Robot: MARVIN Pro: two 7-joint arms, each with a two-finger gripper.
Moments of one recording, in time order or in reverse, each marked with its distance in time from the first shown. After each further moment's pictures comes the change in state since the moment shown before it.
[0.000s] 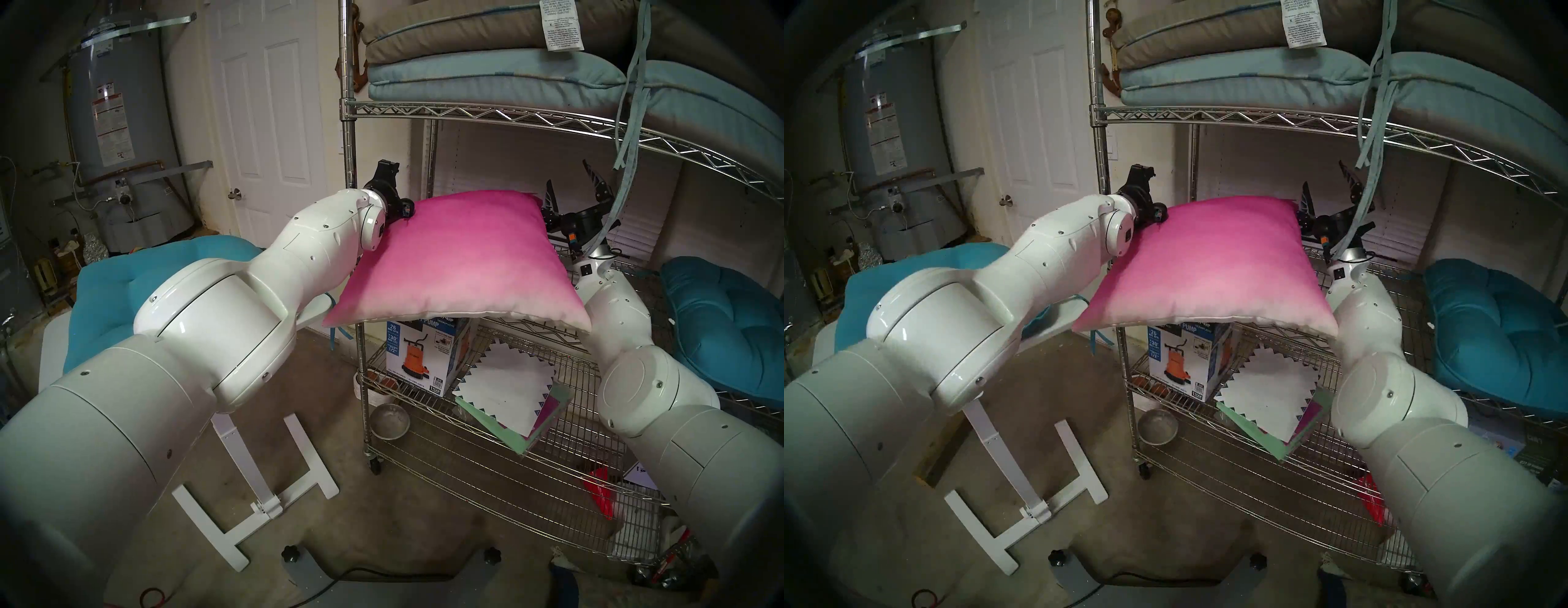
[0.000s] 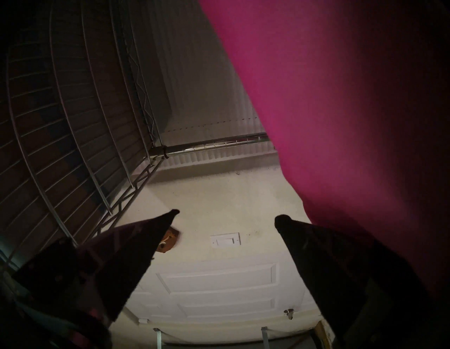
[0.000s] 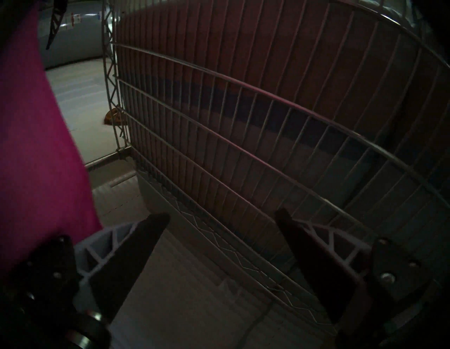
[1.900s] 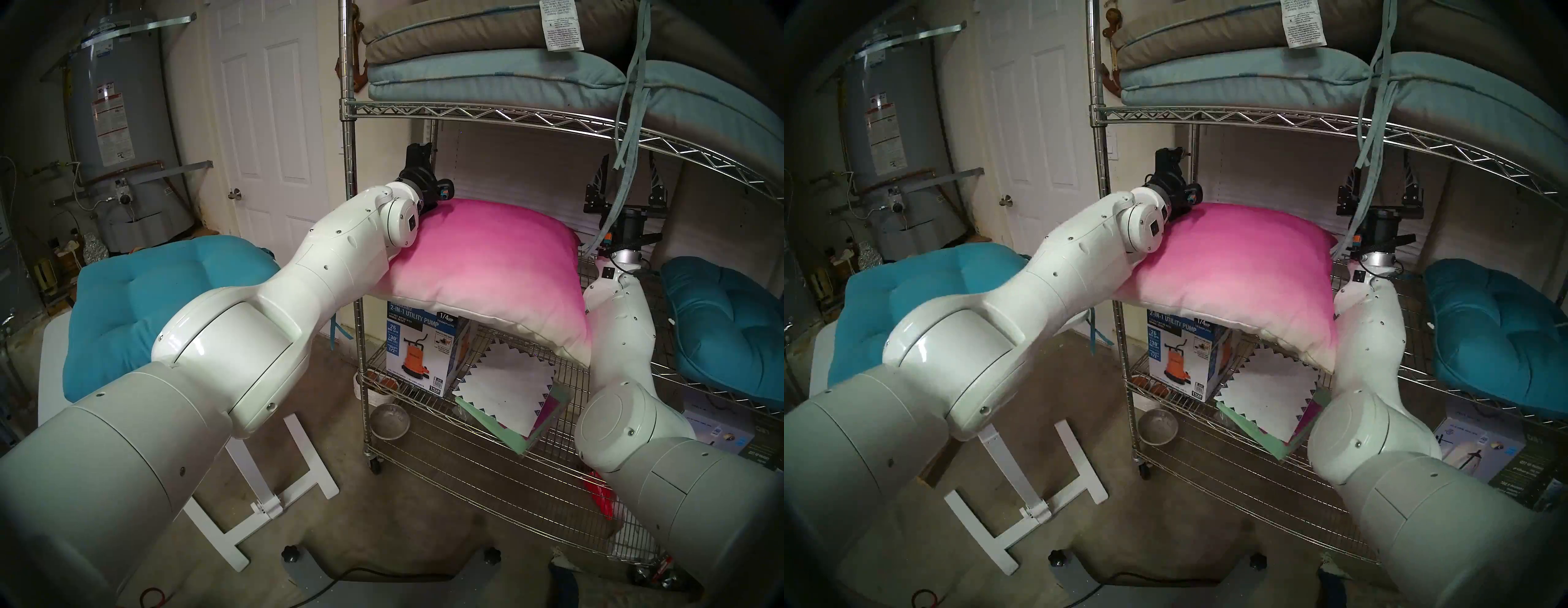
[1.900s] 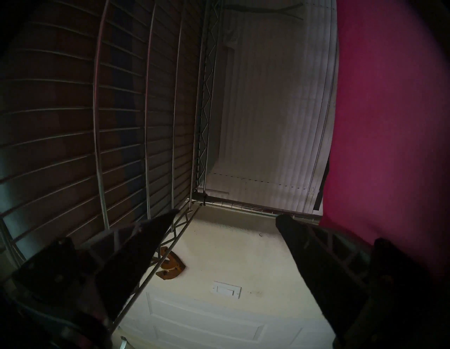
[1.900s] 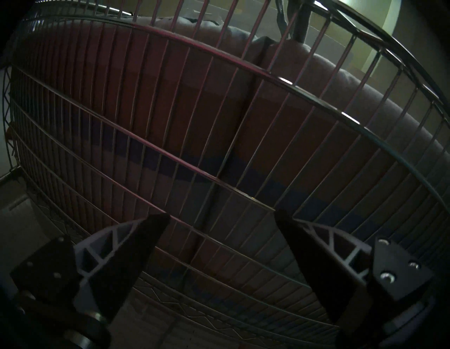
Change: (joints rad) left arm 0.102 -0.032 -0.118 -0.219 -0.119 -0.034 0.039; right arm -0.145 -0.083 0.054 -0.331 0.100 -0.014 -0.183
